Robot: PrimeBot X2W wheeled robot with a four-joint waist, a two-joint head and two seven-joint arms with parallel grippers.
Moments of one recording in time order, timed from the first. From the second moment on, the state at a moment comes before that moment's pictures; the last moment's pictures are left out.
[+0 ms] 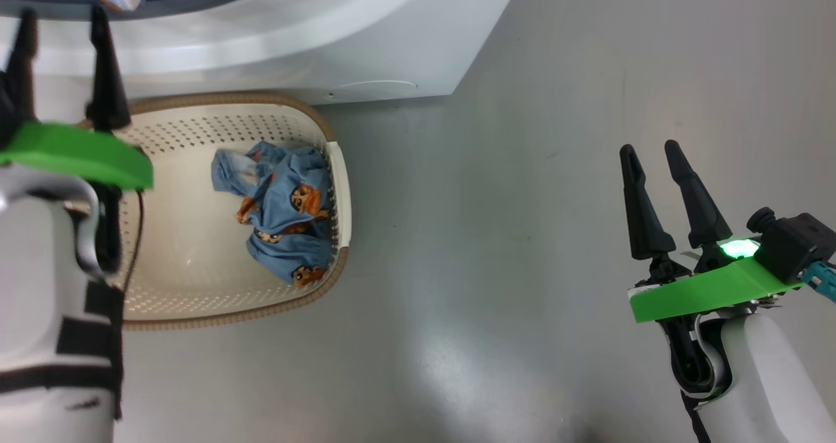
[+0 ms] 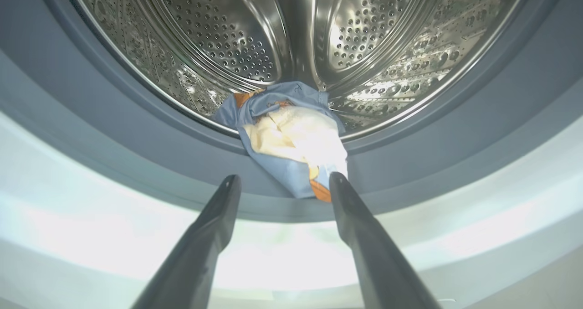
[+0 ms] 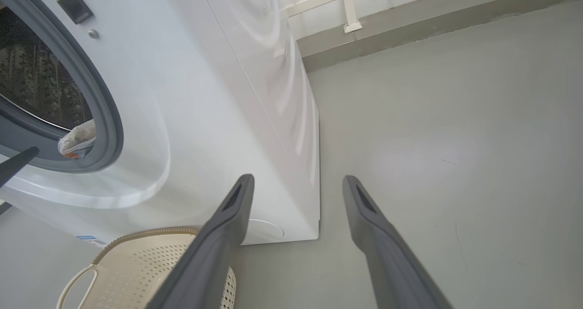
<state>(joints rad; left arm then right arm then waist) -0.83 0.16 0.01 0.58 -0.21 -0.13 -0.26 -0.35 -0.12 0.08 0.16 0.49 0.13 -0.26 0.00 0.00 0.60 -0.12</state>
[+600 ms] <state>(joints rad) -0.37 0.08 0.09 0.25 -0.18 -0.13 -0.26 -0.34 -0.15 0.07 0.17 0.49 0.13 -0.26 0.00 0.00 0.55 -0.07</state>
